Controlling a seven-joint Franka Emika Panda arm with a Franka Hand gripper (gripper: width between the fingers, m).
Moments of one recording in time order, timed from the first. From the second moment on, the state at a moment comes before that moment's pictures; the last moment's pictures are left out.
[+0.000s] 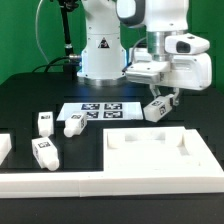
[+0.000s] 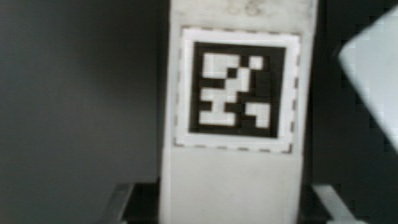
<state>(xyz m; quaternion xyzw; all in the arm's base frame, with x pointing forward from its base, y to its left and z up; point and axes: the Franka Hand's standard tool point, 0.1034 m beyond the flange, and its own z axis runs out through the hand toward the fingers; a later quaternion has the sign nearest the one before) 0.388 0.128 0.036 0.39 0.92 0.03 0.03</state>
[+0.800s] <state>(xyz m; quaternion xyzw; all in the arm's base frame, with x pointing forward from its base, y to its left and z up) 0.367 0.144 0.009 0.36 0.93 0.07 0.01</state>
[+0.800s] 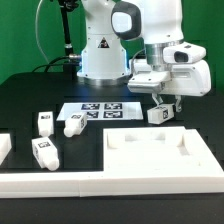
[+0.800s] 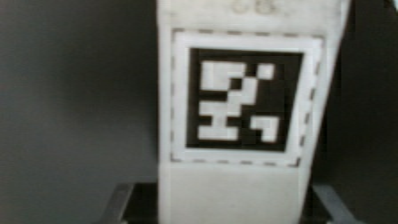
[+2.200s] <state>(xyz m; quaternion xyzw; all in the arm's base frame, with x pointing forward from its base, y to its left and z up) 0.392 0.153 0.073 0.63 0.77 0.09 0.04</state>
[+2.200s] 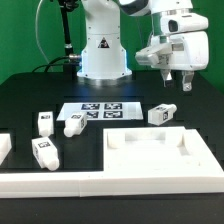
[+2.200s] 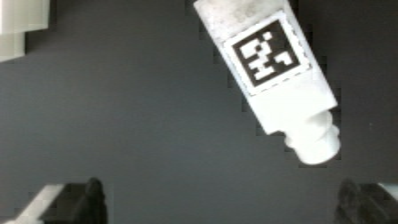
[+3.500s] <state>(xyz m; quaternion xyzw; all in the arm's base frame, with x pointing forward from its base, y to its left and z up) 0.410 0.150 0.070 0.97 0.22 0.06 -0.02</state>
